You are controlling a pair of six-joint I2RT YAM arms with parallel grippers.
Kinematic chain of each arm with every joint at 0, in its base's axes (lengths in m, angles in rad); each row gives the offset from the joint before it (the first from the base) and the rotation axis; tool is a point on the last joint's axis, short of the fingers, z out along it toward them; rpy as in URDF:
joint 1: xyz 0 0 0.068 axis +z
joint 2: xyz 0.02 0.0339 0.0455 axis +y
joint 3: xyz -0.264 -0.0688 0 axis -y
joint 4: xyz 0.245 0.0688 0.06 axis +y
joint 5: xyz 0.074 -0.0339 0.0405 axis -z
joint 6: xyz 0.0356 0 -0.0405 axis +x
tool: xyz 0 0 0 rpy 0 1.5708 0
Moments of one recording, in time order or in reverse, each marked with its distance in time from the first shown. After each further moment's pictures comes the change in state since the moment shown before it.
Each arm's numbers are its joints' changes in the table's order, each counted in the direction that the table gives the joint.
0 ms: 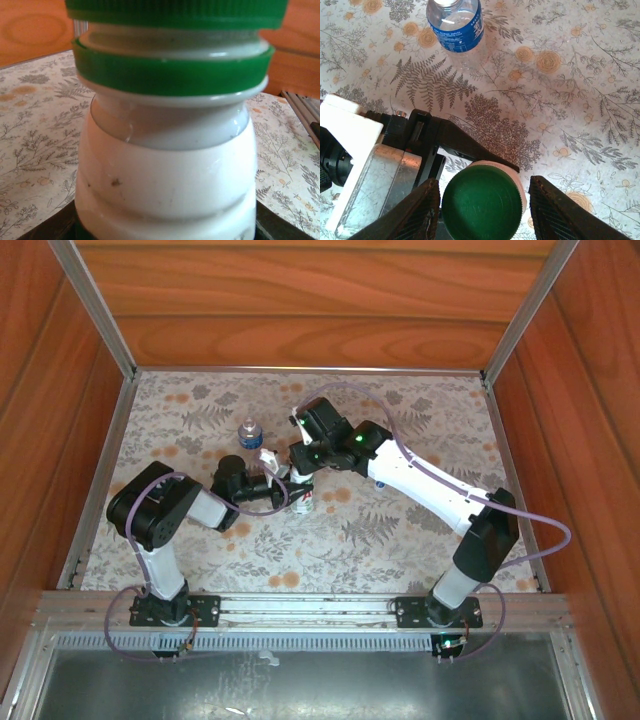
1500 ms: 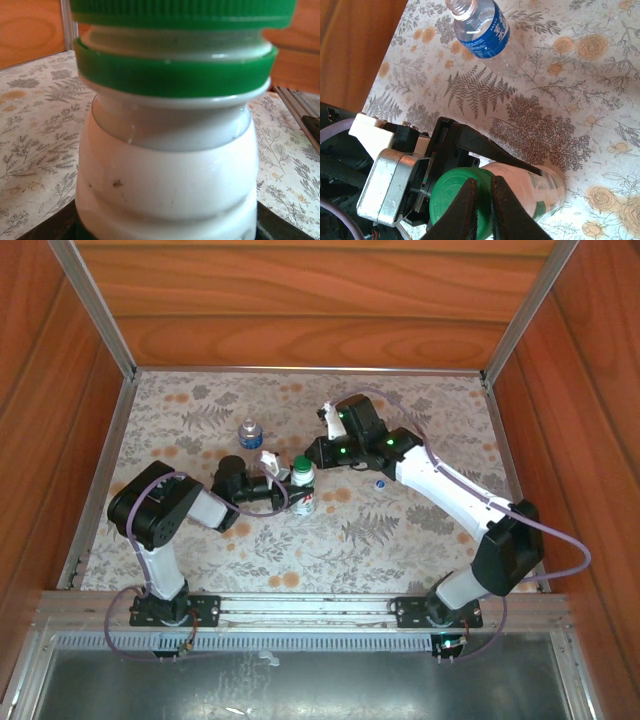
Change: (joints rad) left arm 0.002 0.005 0.000 -0.006 0.025 0.015; right arm -0.174 -0.142 -0.254 -0.249 -0.390 0.151
